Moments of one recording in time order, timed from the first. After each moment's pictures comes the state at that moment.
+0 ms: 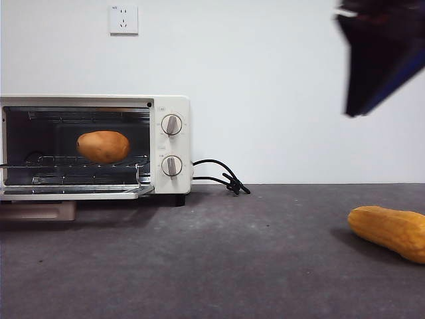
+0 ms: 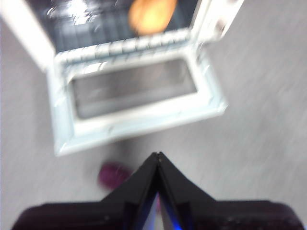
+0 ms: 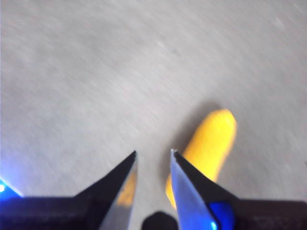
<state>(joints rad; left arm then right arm) 0.01 1.04 1.34 -1.10 0.18 0.06 0.71 1.06 0.90 -0.77 0.19 -0.12</state>
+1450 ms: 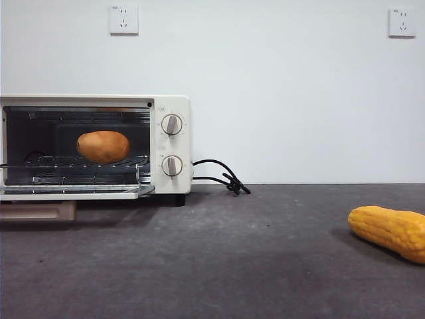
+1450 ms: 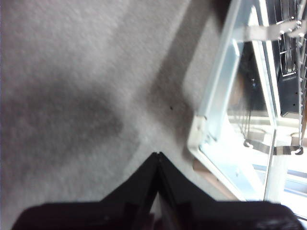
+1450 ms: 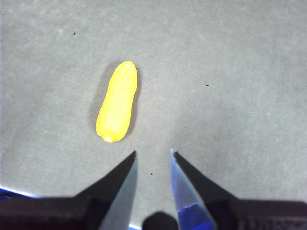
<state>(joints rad) 0.67 1.69 0.76 -0.23 0.87 -0.34 0.63 0.61 0.87 -1.11 0.39 0.07</state>
